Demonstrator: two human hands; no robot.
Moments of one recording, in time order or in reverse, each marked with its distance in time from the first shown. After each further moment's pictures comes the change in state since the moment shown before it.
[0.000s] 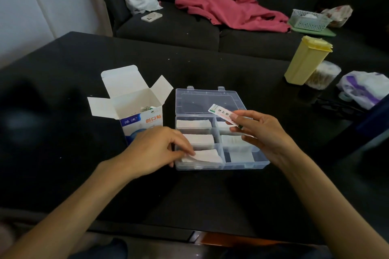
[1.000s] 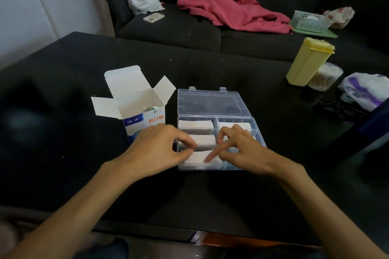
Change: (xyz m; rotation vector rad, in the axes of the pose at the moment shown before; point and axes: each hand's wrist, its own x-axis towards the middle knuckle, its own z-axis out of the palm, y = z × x) left_hand -0.003 0.010 -0.001 0.143 0.148 -0.031; right_hand 0.004 0.025 0.010 -0.928 -0.479 -0.432
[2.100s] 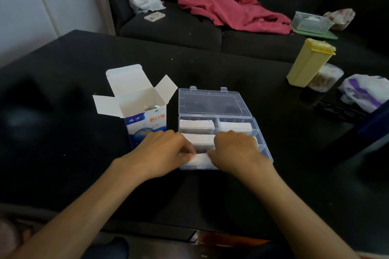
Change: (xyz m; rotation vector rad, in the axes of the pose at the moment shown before) left_hand 0.008 -0.004 0.007 0.213 -0.211 0.014; right_hand 0.012 -0.053 0.009 -0.527 0.031 0.393
